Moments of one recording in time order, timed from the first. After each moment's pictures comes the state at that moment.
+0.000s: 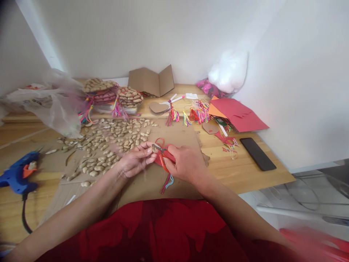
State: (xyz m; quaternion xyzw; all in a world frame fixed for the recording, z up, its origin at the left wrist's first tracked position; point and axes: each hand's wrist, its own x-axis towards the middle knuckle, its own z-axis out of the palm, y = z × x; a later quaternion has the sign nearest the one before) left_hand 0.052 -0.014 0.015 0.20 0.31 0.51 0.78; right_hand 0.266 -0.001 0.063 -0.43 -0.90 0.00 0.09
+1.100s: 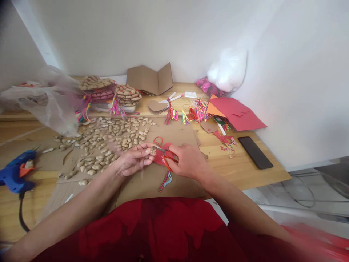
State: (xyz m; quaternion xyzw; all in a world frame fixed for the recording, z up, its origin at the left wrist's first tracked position) left_hand 0.049 -0.014 0.011 0.23 0.30 0.47 0.80; right_hand 0.281 0.009 0.064 -0.38 -0.92 0.06 0.11
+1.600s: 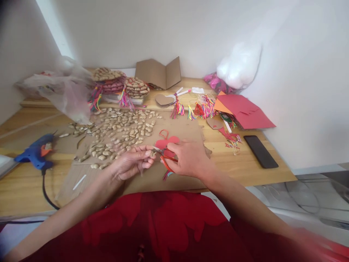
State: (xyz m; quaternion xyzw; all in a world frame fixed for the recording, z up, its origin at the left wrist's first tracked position) left_hand 0.046 -0.065 0.024 0.19 0.33 0.48 0.79; right_hand 0.271 -0.008 0.081 -0.33 -0.94 0.07 0.06
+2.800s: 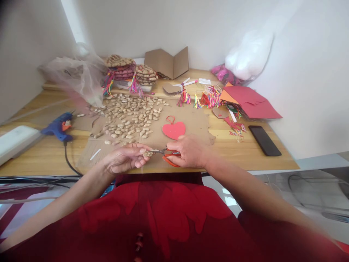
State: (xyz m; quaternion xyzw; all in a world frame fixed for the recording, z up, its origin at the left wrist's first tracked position) left_hand 0.022 -0.131 0.022 0.21 0.36 0.41 0.81; right_hand 0.275 -0.038 0.070 -0.18 -0.98 0.08 0.05
